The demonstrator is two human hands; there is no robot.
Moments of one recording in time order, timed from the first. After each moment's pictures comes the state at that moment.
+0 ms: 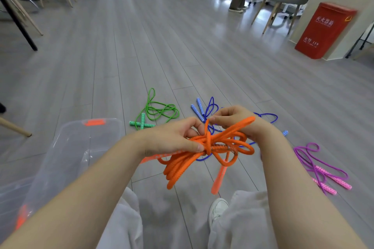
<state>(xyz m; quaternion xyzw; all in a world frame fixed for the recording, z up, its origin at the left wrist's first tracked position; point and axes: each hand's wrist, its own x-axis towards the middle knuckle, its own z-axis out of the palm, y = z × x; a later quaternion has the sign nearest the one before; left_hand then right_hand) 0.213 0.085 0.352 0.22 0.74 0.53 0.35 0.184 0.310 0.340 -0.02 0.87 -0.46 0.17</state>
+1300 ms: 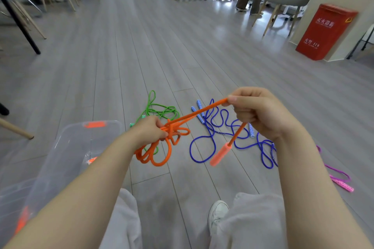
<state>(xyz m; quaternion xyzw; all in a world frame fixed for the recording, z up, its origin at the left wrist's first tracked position) 0.163 0.053 0.303 -0.02 0.93 0.33 0.16 0.210 0.326 0.392 -0.09 0.73 -0.68 0.09</state>
